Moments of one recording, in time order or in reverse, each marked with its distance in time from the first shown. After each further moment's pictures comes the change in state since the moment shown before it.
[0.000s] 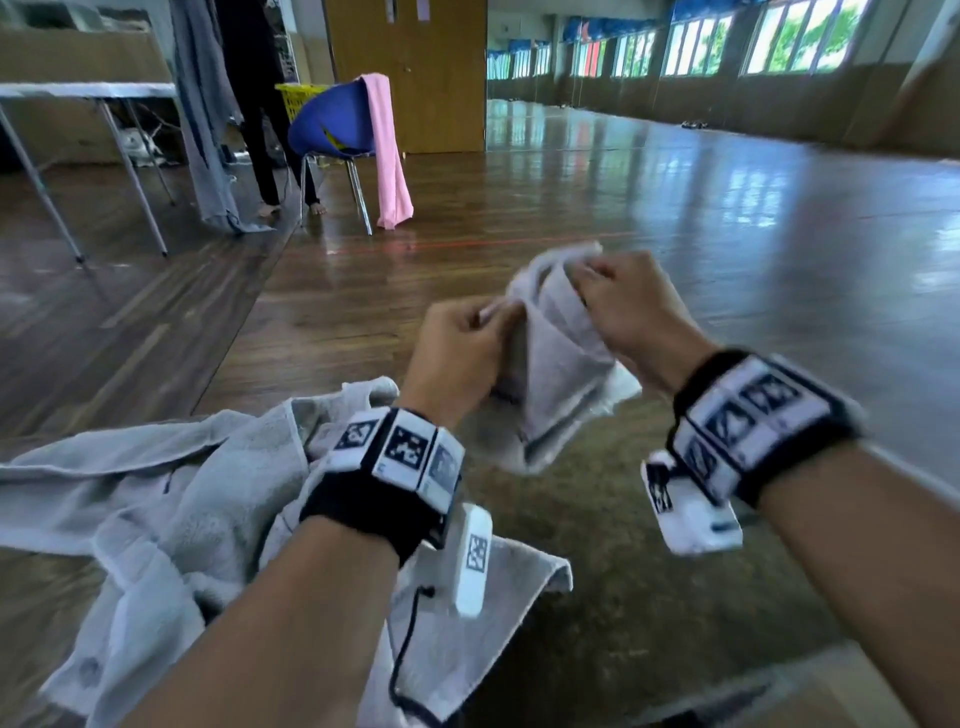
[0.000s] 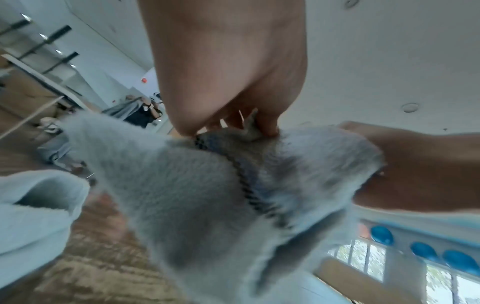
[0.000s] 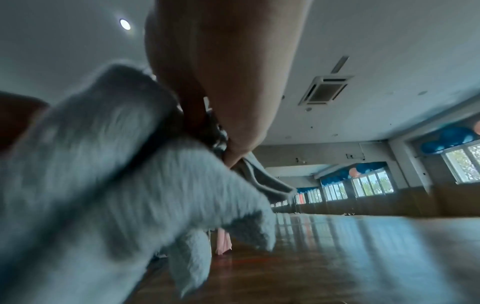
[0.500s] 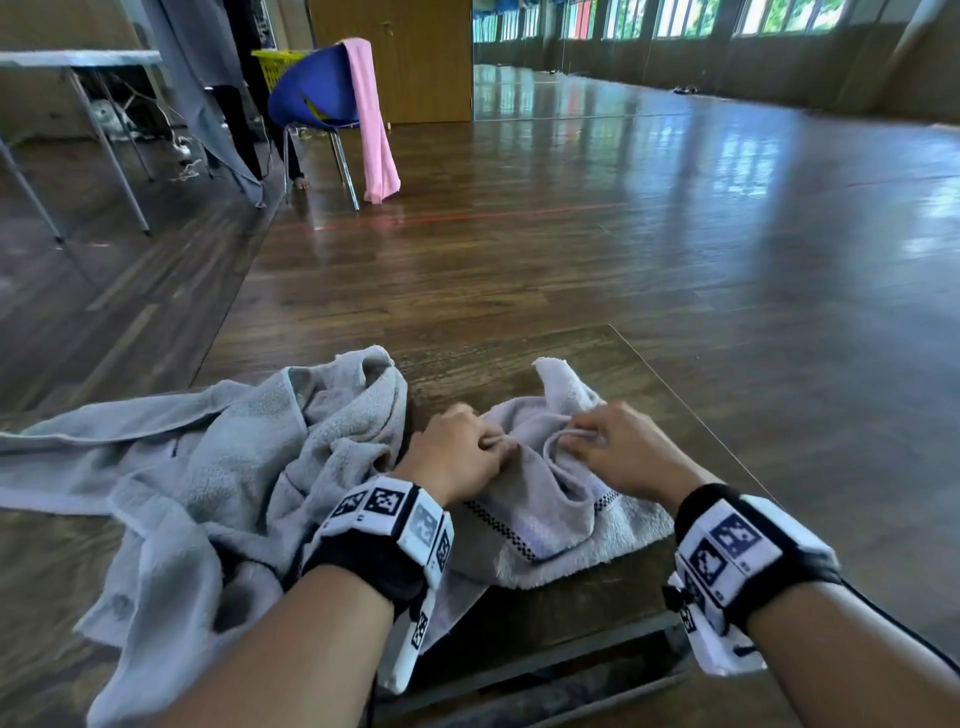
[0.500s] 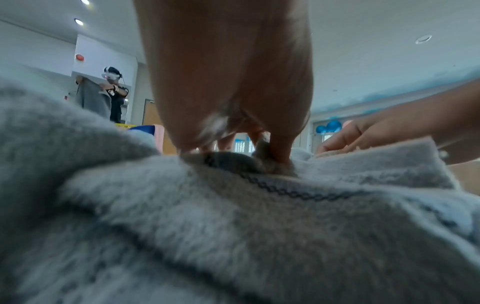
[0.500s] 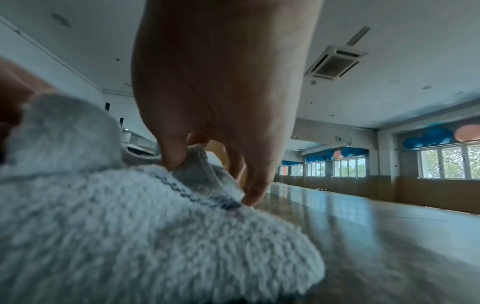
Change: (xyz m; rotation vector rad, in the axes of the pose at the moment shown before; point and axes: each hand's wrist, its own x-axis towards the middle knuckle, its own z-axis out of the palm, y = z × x) left_hand -0.076 -0.056 0.000 0.781 -0.532 -0.144; right_hand -0.126 0.084 0.000 -0.406 -0.442 0.190
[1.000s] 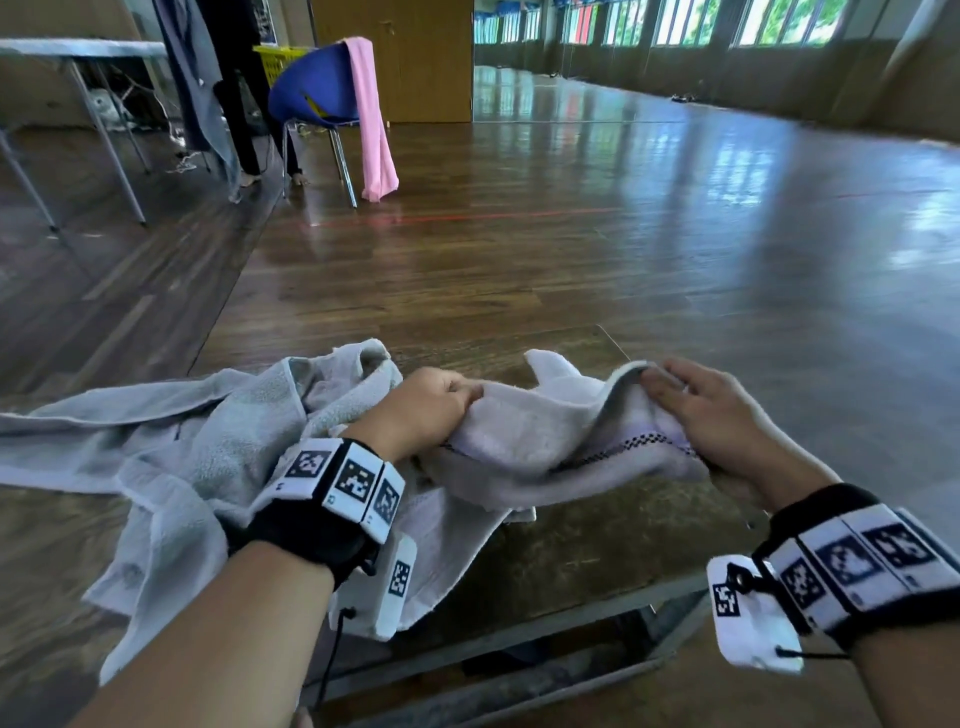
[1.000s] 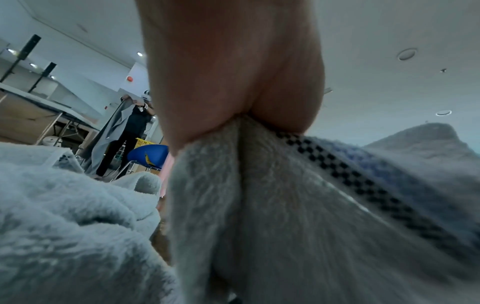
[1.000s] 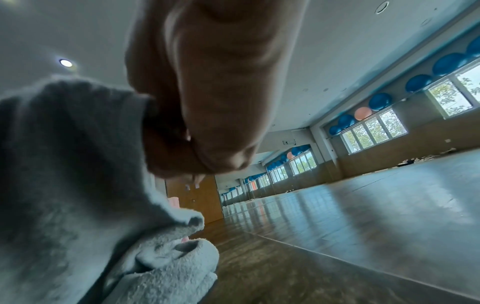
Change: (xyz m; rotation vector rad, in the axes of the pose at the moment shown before) left_hand -0.011 0.008 -0.042 -0.376 0.086 -0.078; right_hand -0.034 0.028 -0.061 0.669 0.204 0.025
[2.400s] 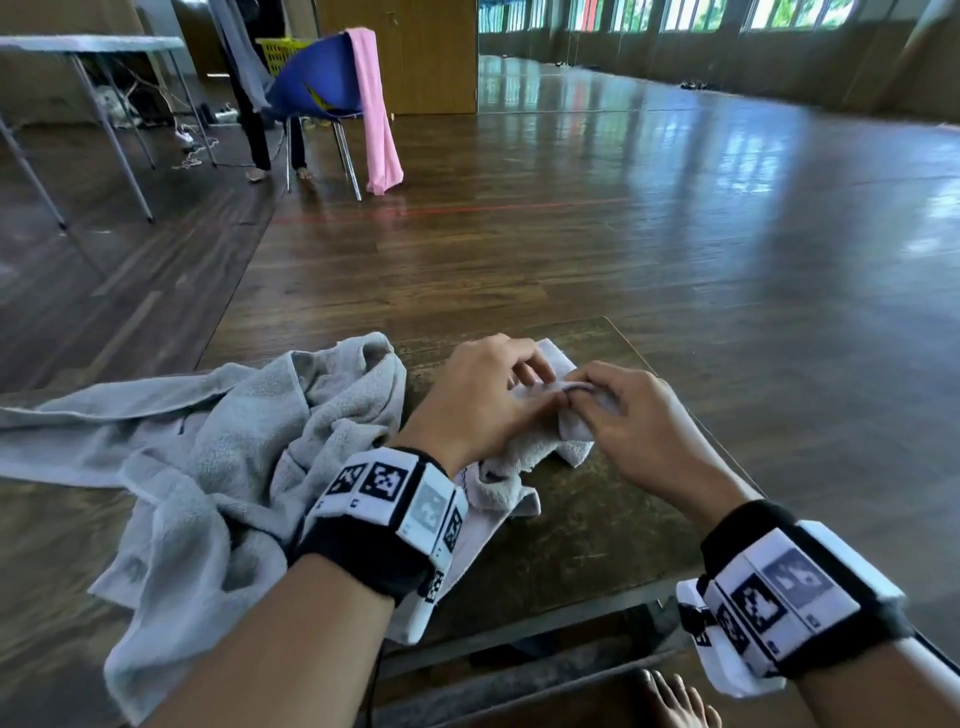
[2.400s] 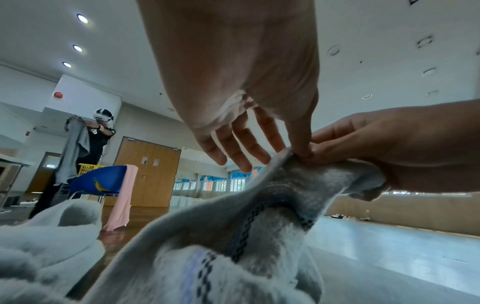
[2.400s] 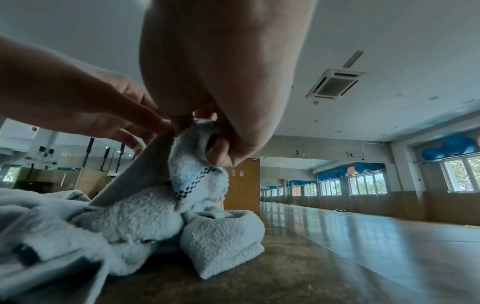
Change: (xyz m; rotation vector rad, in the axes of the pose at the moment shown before) left_hand -0.019 0.042 0.024 0.125 0.191 0.461; right_hand -0.019 -0.029 0.059 -0.386 -0.030 -0.290
